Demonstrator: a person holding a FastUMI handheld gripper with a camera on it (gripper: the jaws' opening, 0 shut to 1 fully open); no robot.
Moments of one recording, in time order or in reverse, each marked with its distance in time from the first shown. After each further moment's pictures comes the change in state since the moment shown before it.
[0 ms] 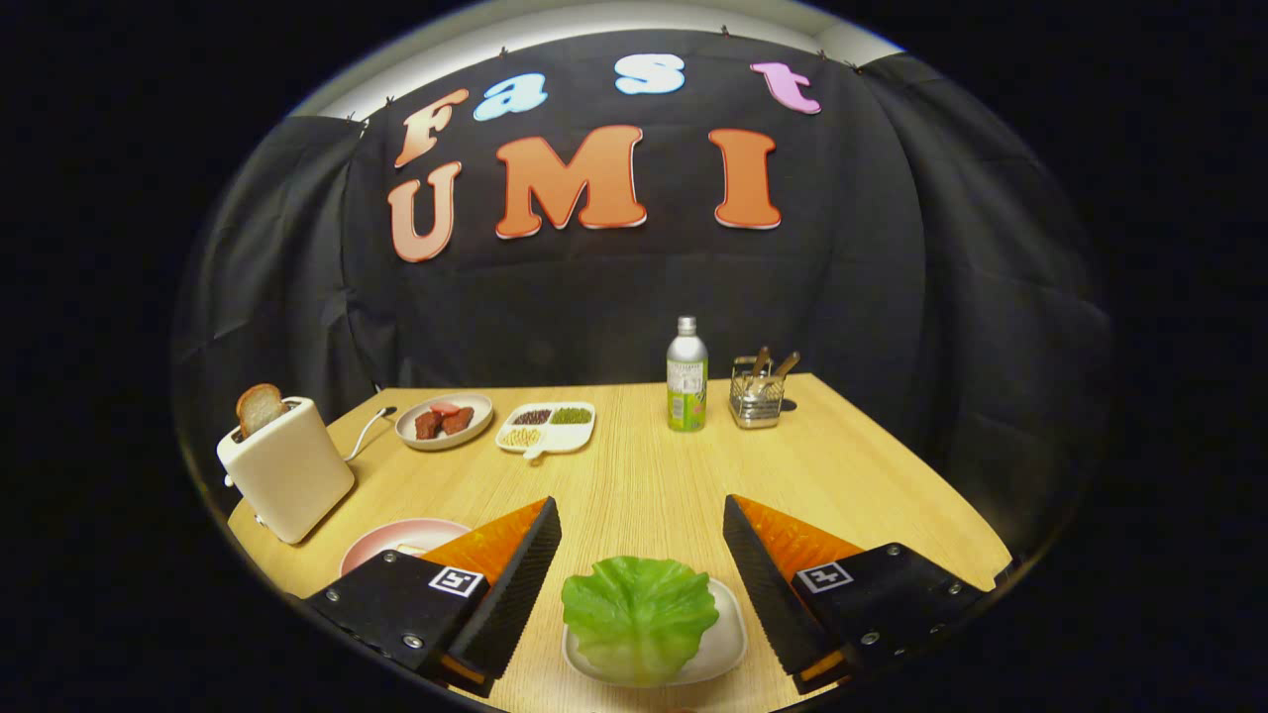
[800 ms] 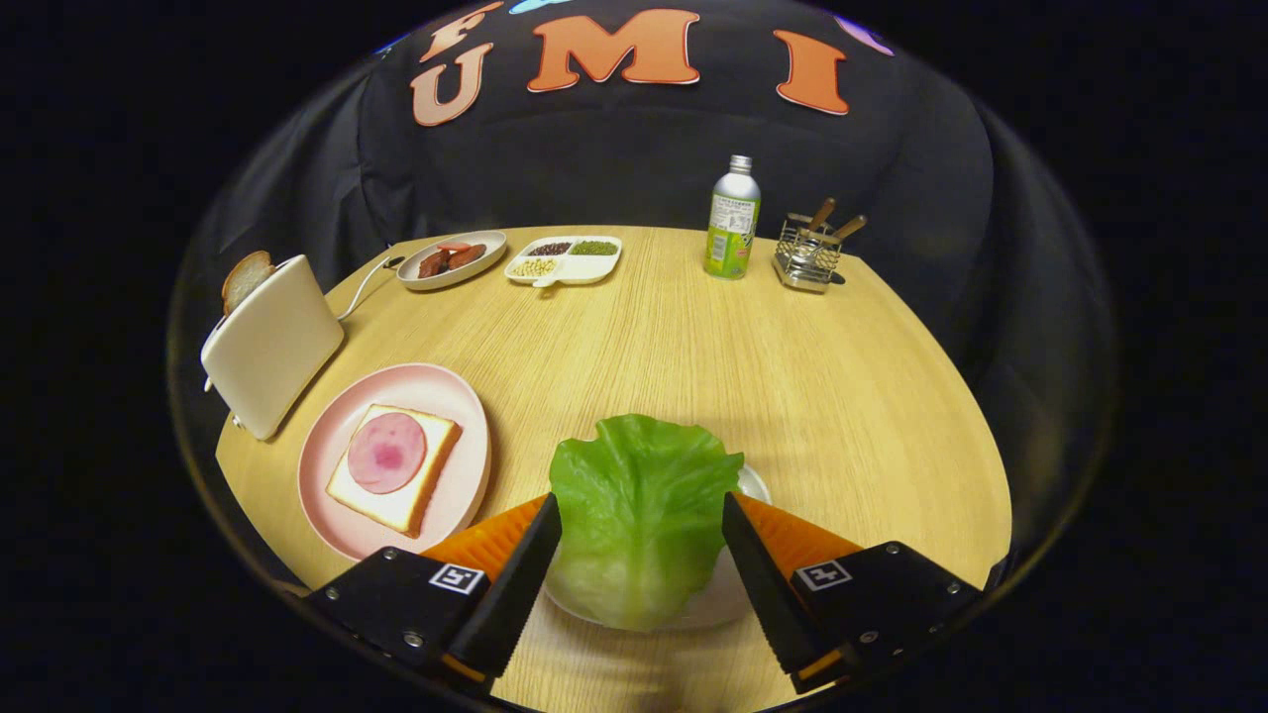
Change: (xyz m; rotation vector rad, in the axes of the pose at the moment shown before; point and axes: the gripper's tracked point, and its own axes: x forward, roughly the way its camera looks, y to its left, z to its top) arm 0.002 0.012 -0.099 -0.118 0.413 0.071
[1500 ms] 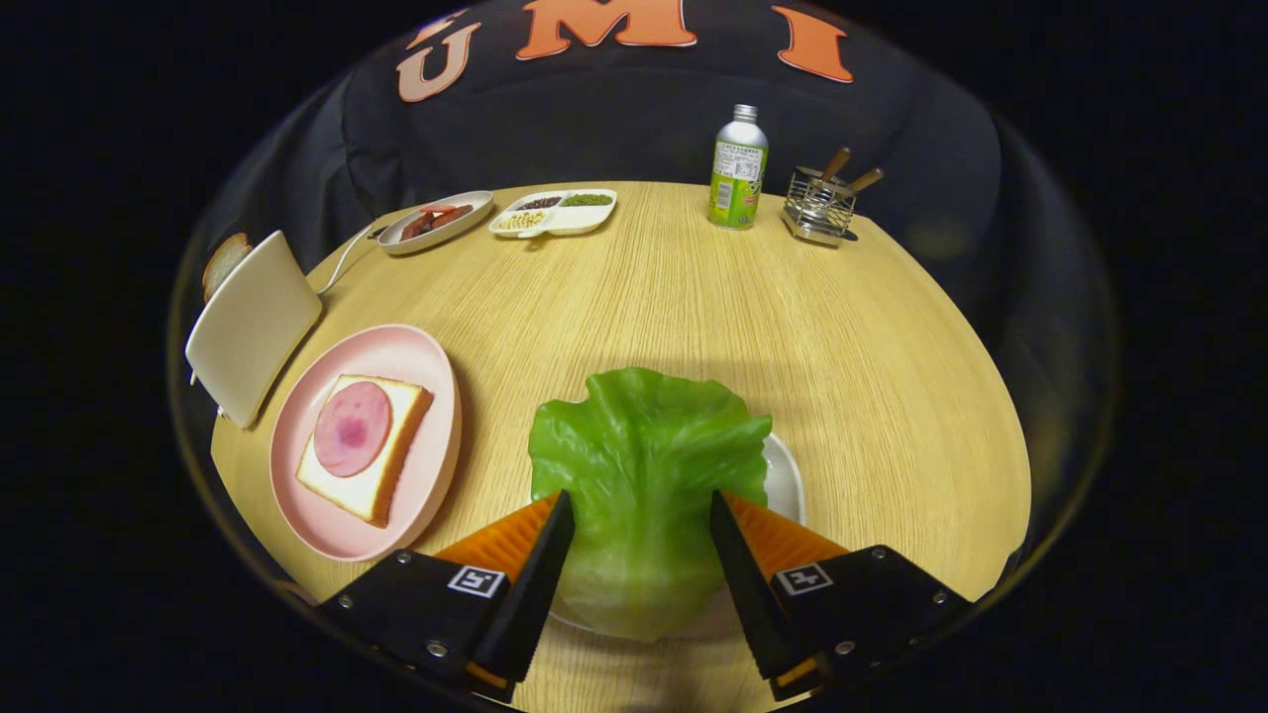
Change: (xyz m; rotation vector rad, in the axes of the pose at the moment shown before) arm 0.026 -0.001 -0.020 0.007 0.064 -0.012
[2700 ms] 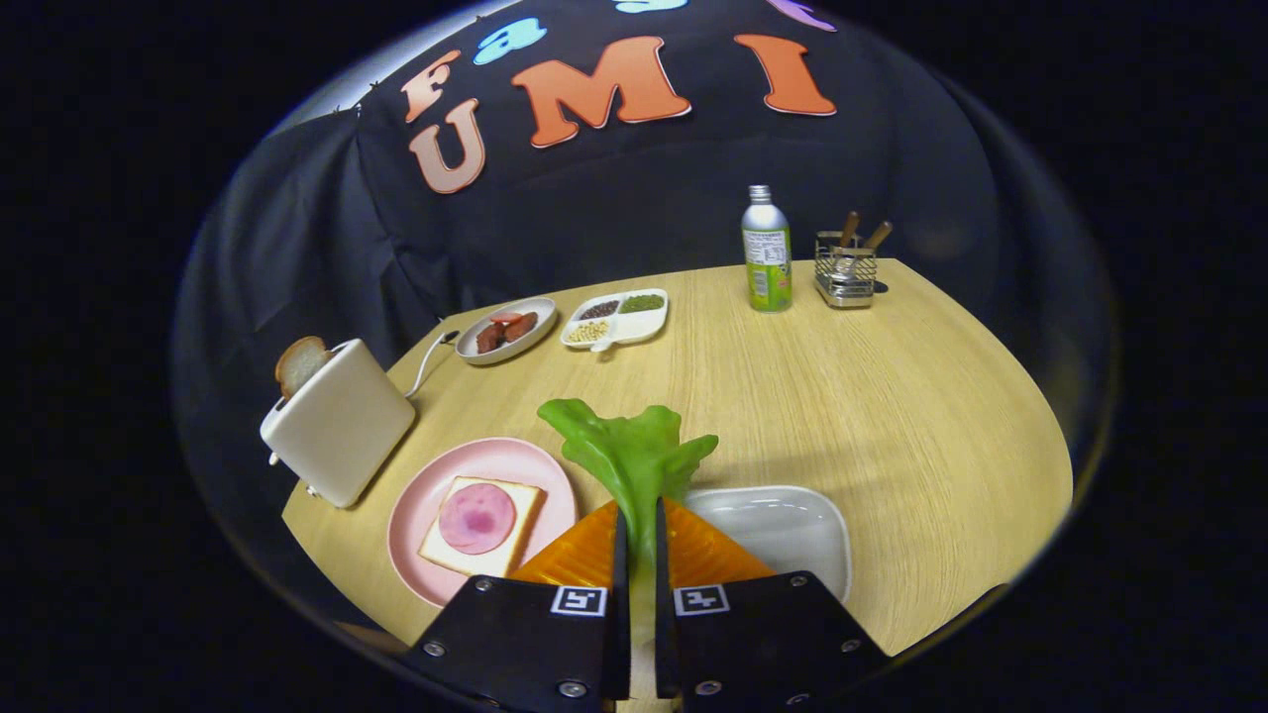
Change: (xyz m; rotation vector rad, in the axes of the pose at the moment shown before) arm -0.047 0.053 0.064 0.128 -0.243 0.238
